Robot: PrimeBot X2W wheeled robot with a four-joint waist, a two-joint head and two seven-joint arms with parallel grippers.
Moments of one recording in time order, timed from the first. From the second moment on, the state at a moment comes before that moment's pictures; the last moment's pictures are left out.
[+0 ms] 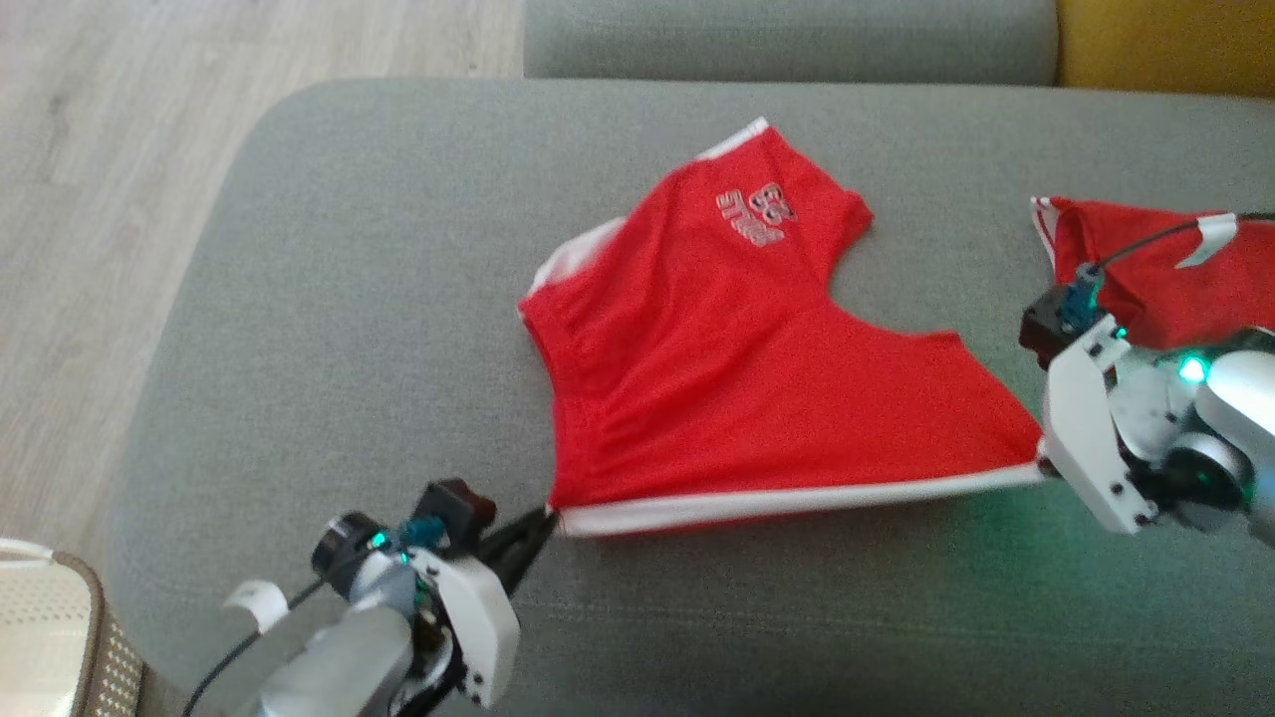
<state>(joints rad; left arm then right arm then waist) -0.46 0.25 -0.98 0.76 -0.54 -0.13 -0.24 -0.92 -0.77 1.28 0.45 1.03 0.13 0.73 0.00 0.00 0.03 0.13</state>
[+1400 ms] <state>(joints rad) -0.67 0.20 -0.92 0.50 -0.68 -0.10 -0.09 -1.27 -0.72 1.13 0.61 0.93 0.13 0.66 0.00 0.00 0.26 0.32</state>
